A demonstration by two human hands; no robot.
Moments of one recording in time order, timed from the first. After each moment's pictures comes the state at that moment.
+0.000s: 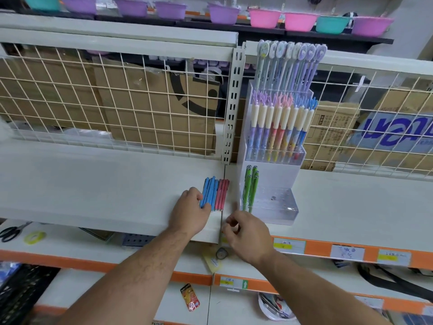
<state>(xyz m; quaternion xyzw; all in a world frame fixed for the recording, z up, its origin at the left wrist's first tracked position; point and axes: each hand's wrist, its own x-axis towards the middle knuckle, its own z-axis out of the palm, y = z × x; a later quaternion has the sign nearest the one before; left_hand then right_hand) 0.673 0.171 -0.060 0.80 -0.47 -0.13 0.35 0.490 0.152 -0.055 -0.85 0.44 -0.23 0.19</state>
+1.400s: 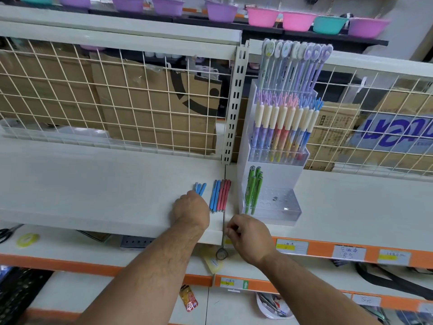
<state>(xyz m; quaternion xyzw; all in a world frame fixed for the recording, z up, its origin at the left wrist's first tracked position) 0.670 0.150 -0.050 0.90 -0.40 -0.12 0.13 0.492 0.148 -0.057 -0.88 0.41 -0.18 0.18</state>
